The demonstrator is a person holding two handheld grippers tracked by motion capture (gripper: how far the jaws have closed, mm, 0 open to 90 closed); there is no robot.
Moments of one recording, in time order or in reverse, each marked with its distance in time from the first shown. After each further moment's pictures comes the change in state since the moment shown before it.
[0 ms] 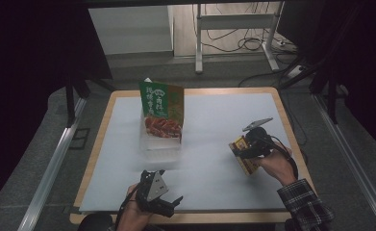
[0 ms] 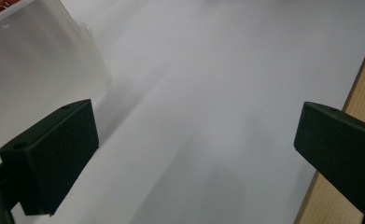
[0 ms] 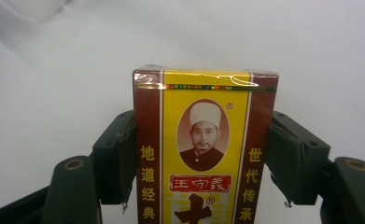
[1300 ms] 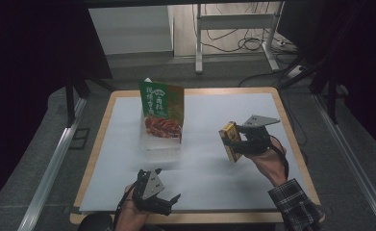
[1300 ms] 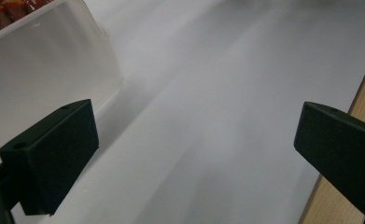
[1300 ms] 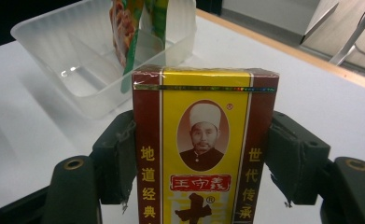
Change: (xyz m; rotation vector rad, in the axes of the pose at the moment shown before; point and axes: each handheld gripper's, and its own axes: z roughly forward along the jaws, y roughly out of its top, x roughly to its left) left arm 0.006 -0.002 -0.006 -0.022 0.009 -0.040; right arm 0.025 0.018 -0.023 -0.367 0.035 -0.069
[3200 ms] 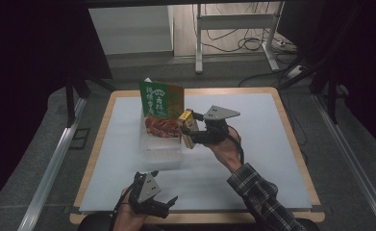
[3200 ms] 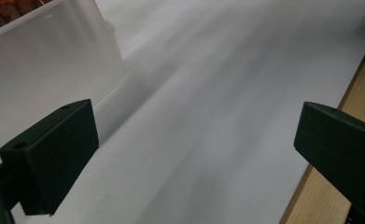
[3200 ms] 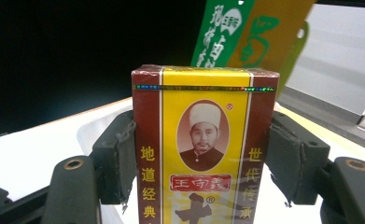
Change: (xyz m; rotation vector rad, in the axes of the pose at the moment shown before) left arm -0.002 -0.006 -0.010 -0.012 0.007 -0.020; right arm 0.056 0.055 0.080 -0.261 0.182 -0.075
